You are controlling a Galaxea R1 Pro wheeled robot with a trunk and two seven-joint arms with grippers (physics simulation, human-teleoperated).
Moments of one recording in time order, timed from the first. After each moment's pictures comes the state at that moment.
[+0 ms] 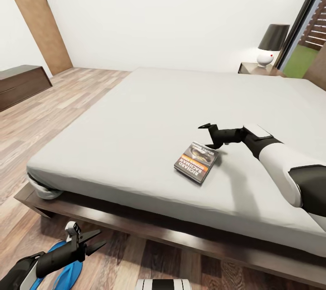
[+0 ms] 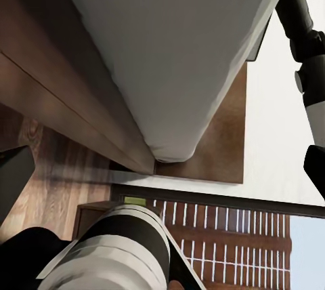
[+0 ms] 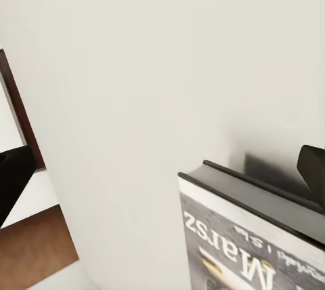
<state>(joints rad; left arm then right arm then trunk) -0.42 0.31 0.16 -0.51 0.32 0.76 -1.57 -1.43 -0.16 0.26 -0.16 -1.57 0.83 -0.18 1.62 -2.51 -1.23</state>
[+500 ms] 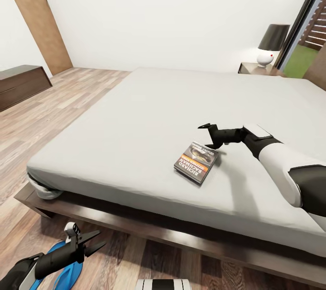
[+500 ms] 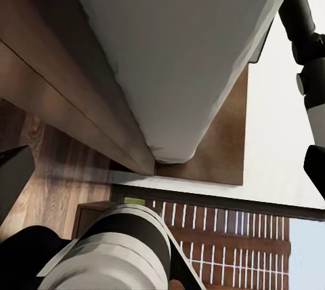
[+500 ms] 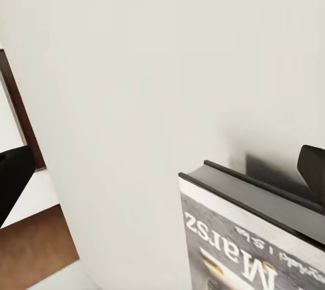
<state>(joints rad) -0.42 0.31 0.17 -0.50 0.32 0.76 -1.57 -1.43 -0.16 0.25 -0.16 -1.57 0.83 -0.18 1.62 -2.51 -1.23</state>
